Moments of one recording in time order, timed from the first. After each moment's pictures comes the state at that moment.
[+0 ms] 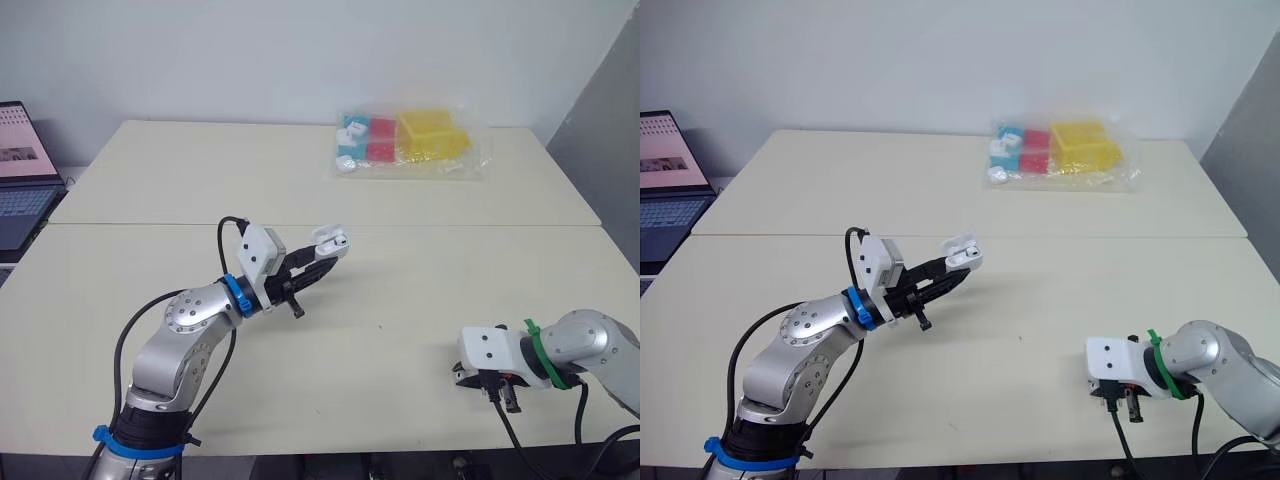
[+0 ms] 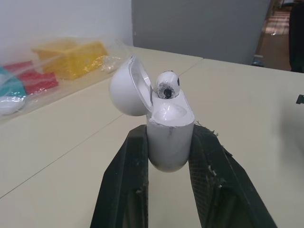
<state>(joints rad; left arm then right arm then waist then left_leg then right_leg) -0.25 0.45 -0.03 -0.36 -0.43 0.40 -0.73 -0.11 -1.23 0.31 -0.51 0.18 0.47 1.12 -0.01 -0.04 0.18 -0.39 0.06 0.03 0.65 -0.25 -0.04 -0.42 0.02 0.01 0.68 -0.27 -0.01</state>
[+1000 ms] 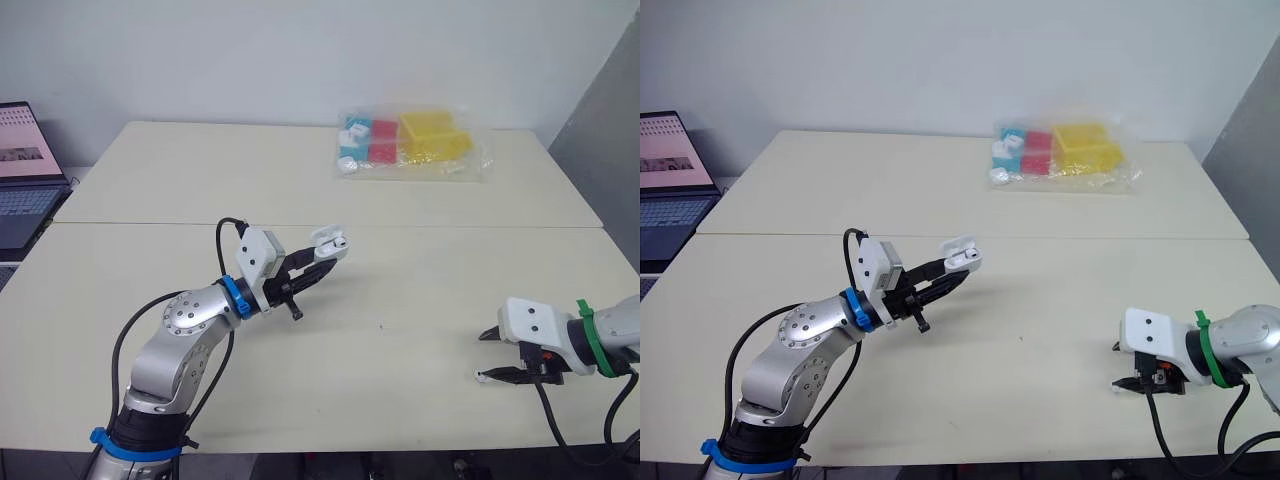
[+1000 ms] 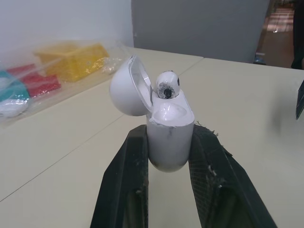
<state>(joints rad) -0.23 0.47 -0.03 -0.35 -0.43 0.37 -0.73 0.07 -1.23 -0.07 -0.59 0.24 0.64 1.14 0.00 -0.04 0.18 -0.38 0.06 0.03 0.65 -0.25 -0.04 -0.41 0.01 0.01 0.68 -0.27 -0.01</state>
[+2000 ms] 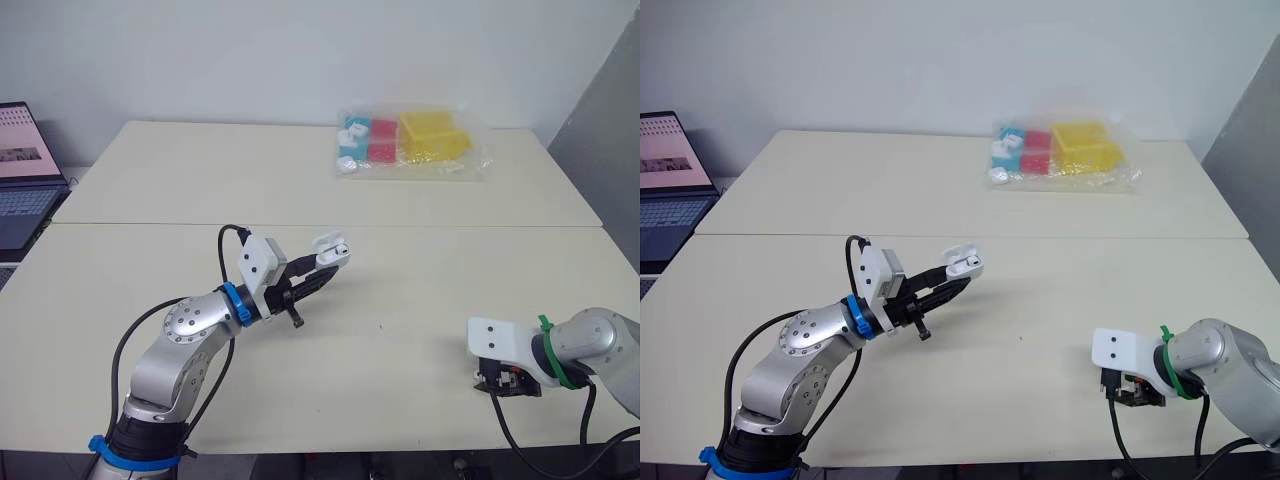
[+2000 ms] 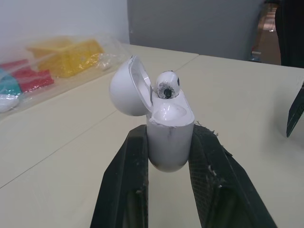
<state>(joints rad) -0.20 0.47 -0.04 -0.38 -0.43 0.37 -0.73 -0.16 -1.25 0.31 -0.68 0.12 0.91 1.03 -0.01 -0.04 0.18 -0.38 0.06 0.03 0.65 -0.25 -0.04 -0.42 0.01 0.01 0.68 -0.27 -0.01</state>
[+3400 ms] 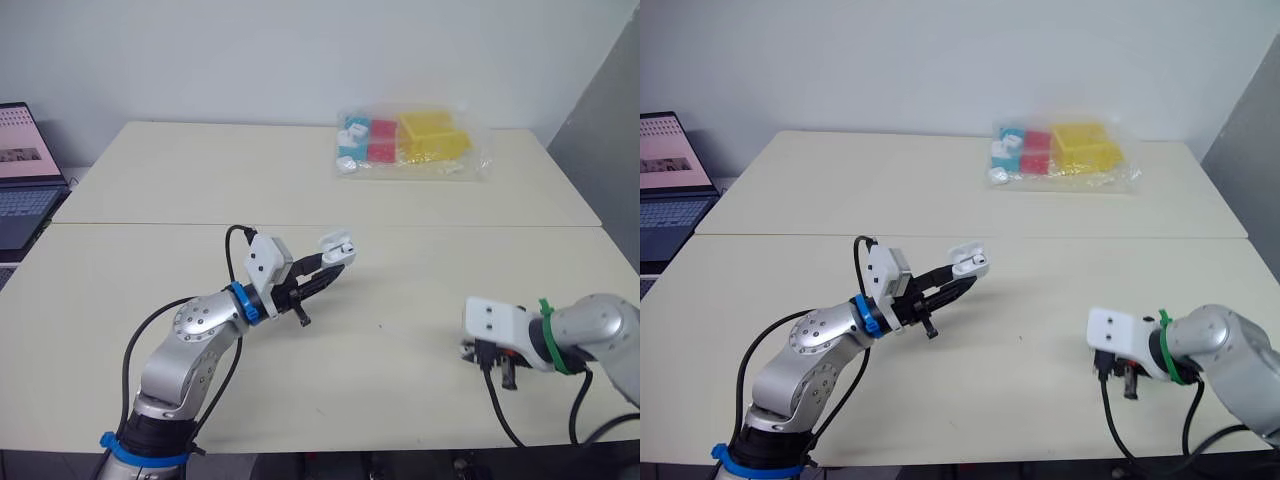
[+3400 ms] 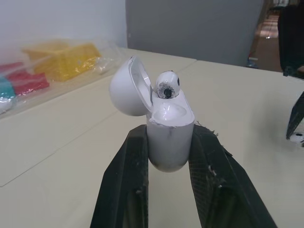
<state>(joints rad) -0.25 0.42 -0.06 -0.34 -0.43 0.36 -0.73 -0.23 -1.11 0.13 -0.72 0.26 0.99 1.04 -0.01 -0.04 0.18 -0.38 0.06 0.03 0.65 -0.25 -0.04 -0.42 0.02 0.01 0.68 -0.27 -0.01</state>
